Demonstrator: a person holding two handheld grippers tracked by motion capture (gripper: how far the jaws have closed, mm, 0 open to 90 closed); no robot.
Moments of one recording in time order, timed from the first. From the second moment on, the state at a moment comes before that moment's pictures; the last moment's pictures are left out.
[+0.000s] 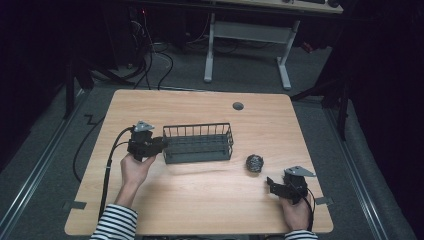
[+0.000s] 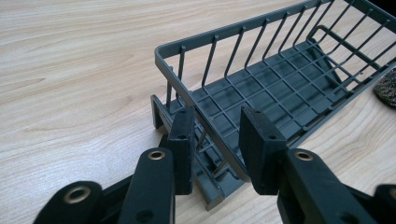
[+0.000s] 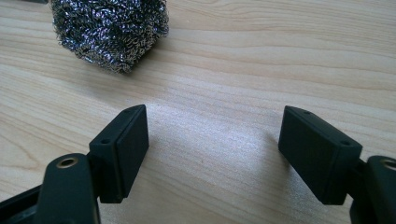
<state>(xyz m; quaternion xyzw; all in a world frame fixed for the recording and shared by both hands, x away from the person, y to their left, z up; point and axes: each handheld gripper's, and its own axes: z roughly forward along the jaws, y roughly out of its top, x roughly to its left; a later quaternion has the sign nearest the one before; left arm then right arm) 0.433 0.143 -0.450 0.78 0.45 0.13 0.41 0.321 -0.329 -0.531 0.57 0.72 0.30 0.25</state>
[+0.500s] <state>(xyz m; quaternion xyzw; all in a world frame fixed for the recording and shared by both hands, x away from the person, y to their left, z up) 0.407 0.140 -0.450 0.79 0.43 0.12 0.42 0.321 -0.329 -0.531 0.57 0.72 0.30 0.25</state>
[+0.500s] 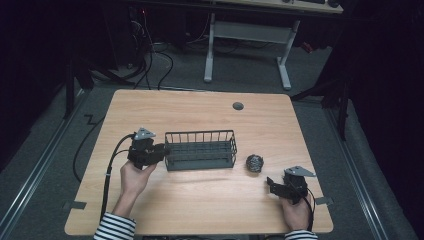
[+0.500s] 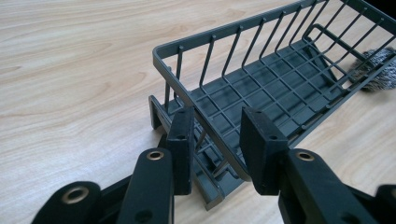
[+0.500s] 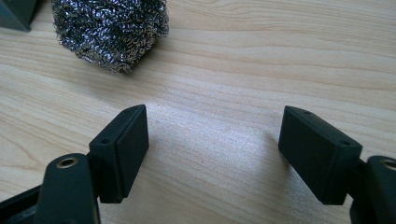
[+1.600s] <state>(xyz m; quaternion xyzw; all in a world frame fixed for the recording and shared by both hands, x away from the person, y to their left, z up) 0.374 0.187 -0.438 0.76 0.43 0.15 0.47 0.321 -0.329 -0.531 0.57 0.72 0.30 0.25</state>
